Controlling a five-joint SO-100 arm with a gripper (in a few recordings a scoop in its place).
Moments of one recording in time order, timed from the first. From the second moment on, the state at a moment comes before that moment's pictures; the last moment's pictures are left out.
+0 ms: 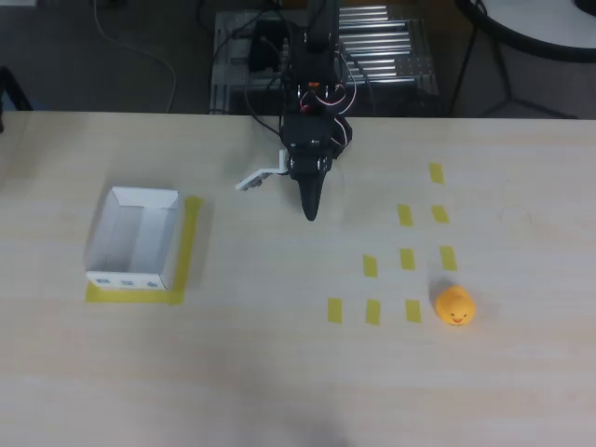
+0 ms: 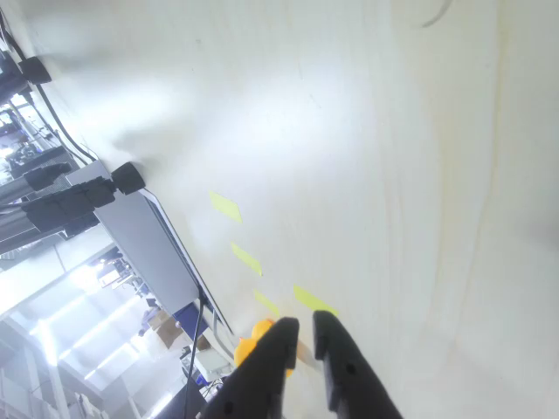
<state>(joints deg) -1.0 188.3 174.6 57.7 10.5</state>
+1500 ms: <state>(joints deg) -3.4 146.0 129.1 58.8 -11.7</state>
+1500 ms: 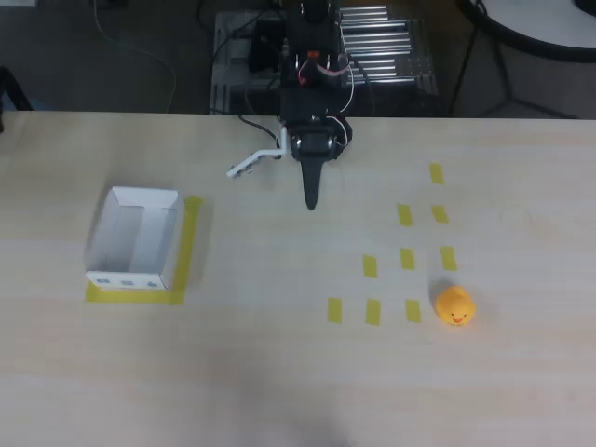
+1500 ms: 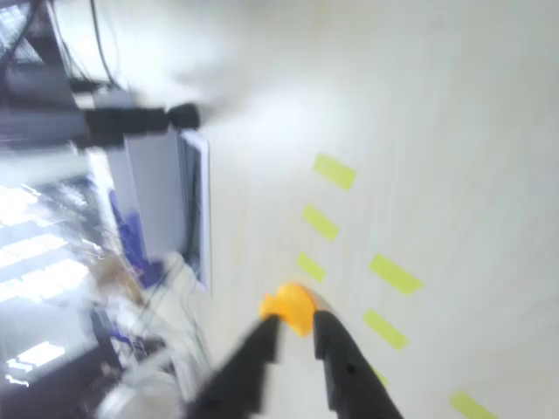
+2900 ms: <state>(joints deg) -31.4 30.6 12.8 97.7 -20.3</state>
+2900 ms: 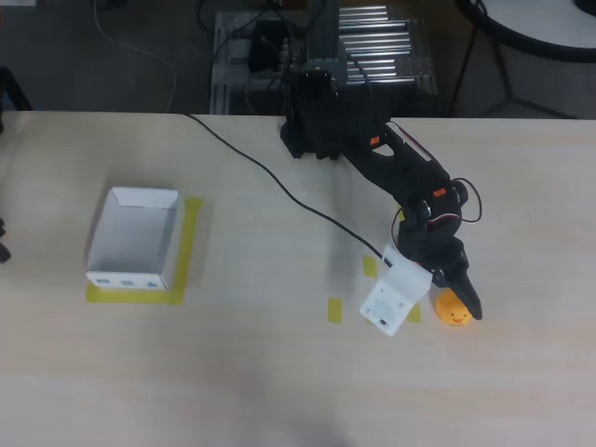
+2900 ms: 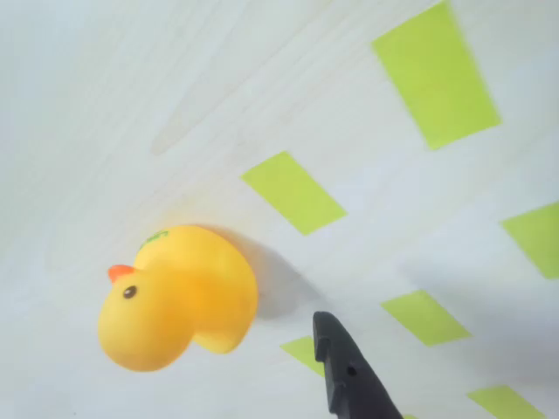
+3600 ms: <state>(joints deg) -34.4 22.1 9.8 94.2 -20.3</state>
